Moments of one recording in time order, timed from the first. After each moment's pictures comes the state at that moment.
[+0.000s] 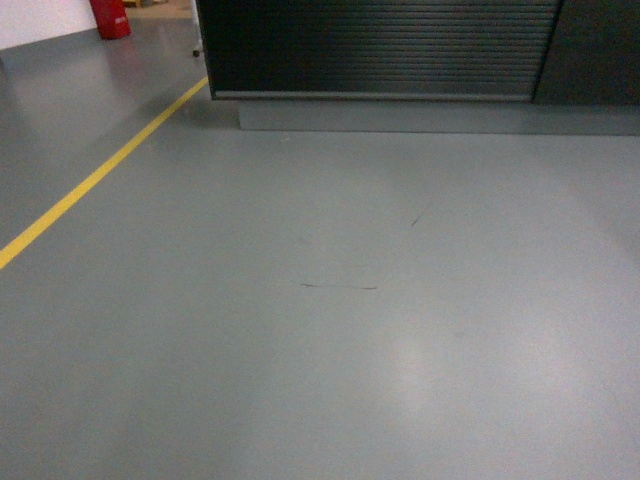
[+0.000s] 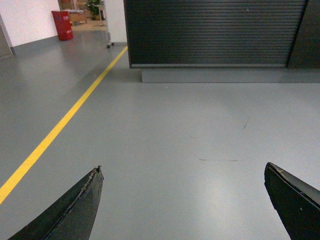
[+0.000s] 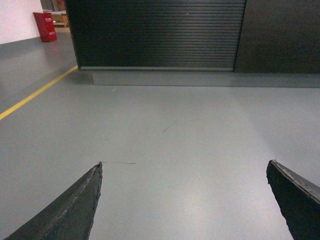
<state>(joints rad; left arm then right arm) 0.00 0.01 0.01 0.00 0.00 -0.01 0.00 0.00 0.01 0.00 0.00 -0.01</state>
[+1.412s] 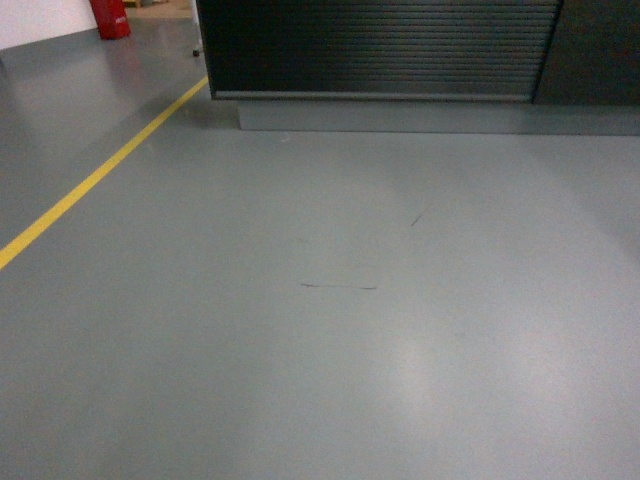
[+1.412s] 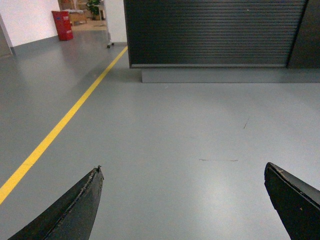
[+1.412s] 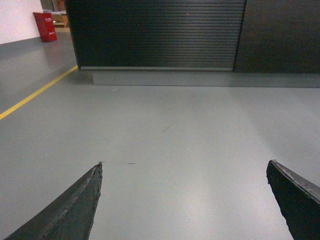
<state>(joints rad) 0.00 0.01 0.01 0.00 0.00 -0.01 0.00 0.00 0.01 0.00 0.00 -0.01</state>
